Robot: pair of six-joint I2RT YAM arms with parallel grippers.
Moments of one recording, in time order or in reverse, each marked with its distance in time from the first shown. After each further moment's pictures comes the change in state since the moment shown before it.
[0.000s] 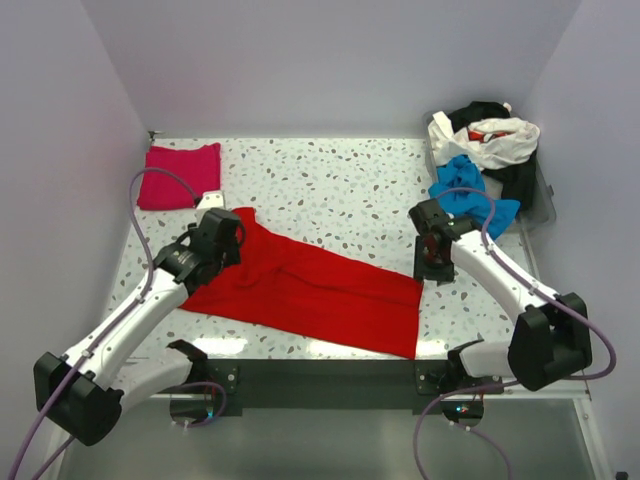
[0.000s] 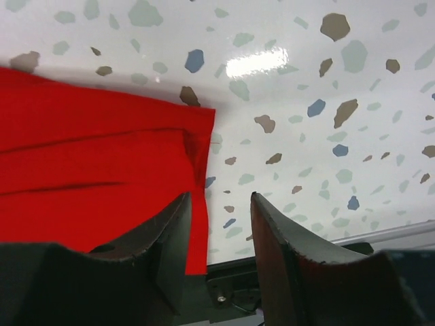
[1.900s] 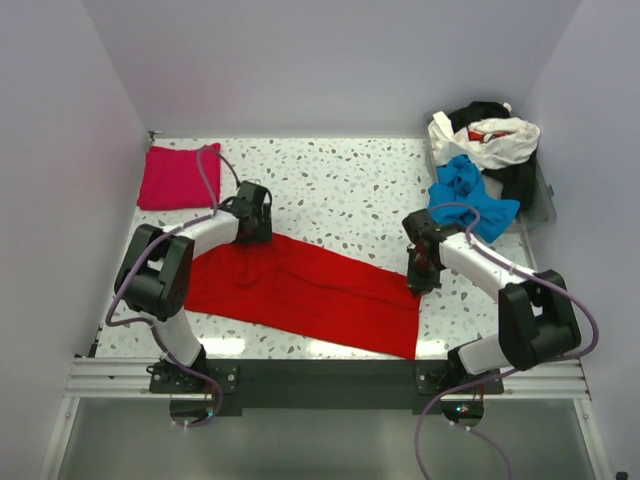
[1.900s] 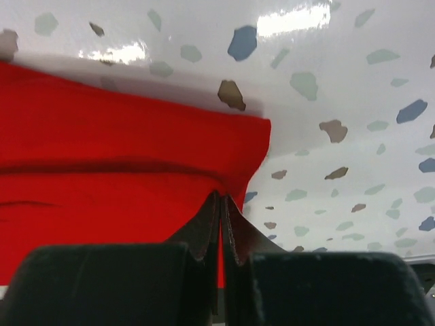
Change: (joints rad) left arm 0.142 0.741 0.159 0.425 0.244 0.121; right arm 0.001 0.121 -0.099 0.164 -0.145 0.057
